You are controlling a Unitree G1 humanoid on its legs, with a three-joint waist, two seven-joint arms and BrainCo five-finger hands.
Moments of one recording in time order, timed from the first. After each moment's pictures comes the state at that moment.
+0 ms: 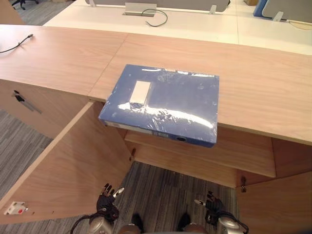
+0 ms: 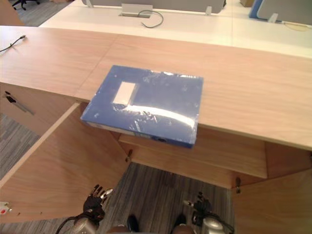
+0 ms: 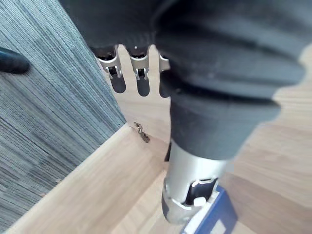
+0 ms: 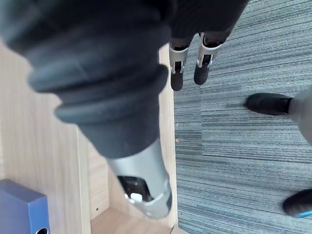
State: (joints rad) left arm 0.21 0.05 0.10 0.50 -0.62 -0.08 0.01; right arm 0.07 -0.08 -0.19 0.84 0.06 0.00 0.00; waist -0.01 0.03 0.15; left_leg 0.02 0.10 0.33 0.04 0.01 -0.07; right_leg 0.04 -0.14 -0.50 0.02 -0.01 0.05
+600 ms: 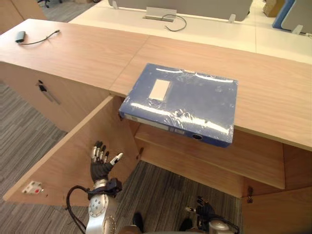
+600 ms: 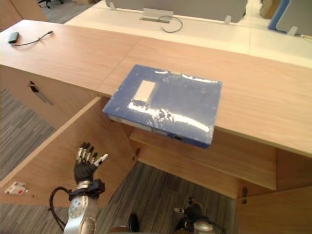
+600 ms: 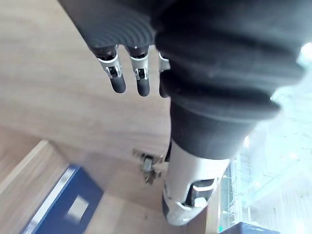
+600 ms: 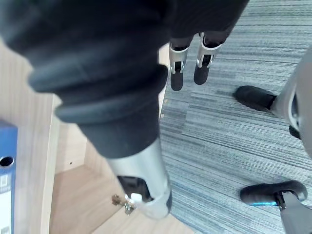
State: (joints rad) left arm 0.29 -0.04 -0.02 -0.14 -0.20 -0.22 0.30; right arm 0.06 -0.03 -0.07 0.93 -0.03 -0.03 -0.05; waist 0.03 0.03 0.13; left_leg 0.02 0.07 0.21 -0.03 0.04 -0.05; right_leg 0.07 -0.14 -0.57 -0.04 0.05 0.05
